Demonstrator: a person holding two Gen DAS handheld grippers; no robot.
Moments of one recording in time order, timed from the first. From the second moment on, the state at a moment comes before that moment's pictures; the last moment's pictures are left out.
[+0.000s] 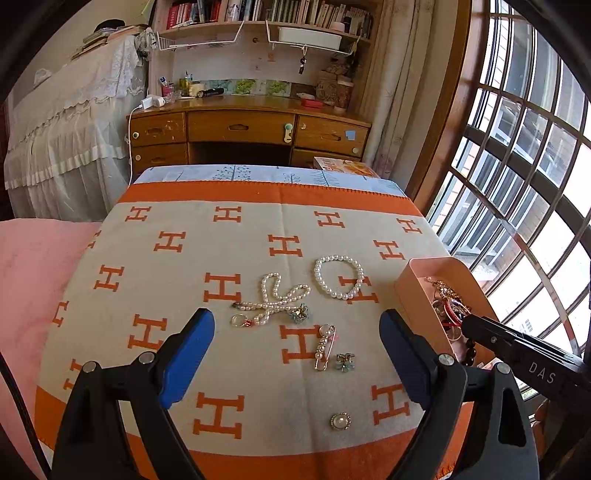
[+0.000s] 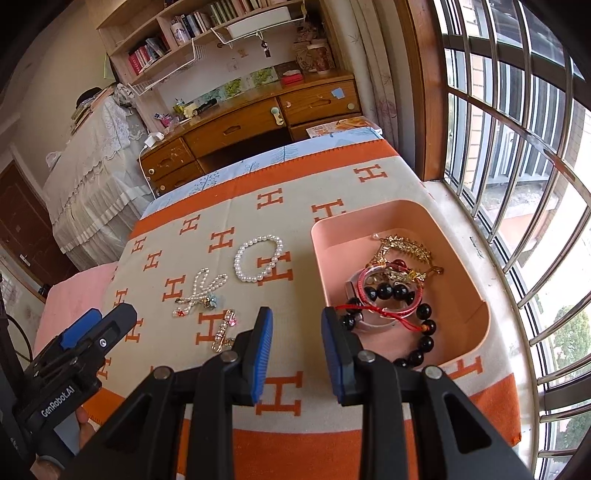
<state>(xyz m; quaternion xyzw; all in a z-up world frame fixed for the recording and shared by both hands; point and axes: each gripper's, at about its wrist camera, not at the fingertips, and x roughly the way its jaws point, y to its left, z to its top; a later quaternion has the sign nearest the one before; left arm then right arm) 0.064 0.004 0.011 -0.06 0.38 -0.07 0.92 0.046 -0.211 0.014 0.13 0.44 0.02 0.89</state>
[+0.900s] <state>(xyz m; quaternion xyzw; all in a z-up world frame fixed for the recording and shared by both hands) 0.103 0.092 -0.028 -0.10 0.45 0.01 0.89 0.121 -0.151 -0.050 0.14 0.57 0.14 0.80</state>
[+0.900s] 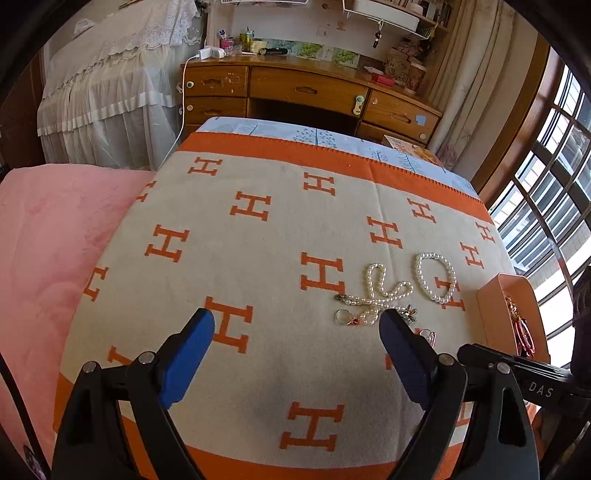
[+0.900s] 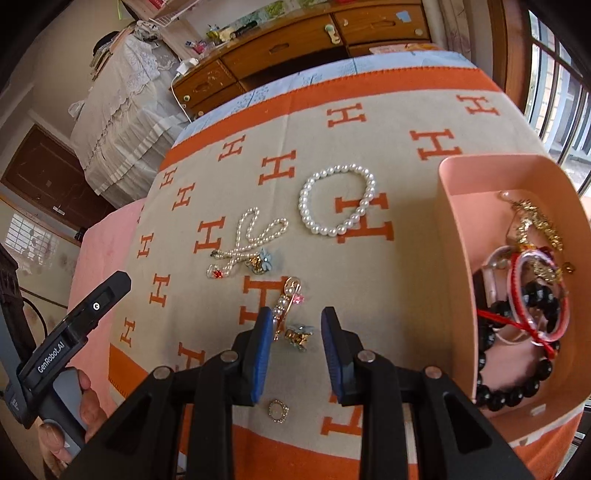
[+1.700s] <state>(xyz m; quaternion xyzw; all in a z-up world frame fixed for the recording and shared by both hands) 0.140 0.064 -0.055 0.08 0.46 -0.17 0.87 0.131 -0.113 -0.075 0.07 0.58 0.17 0.79</state>
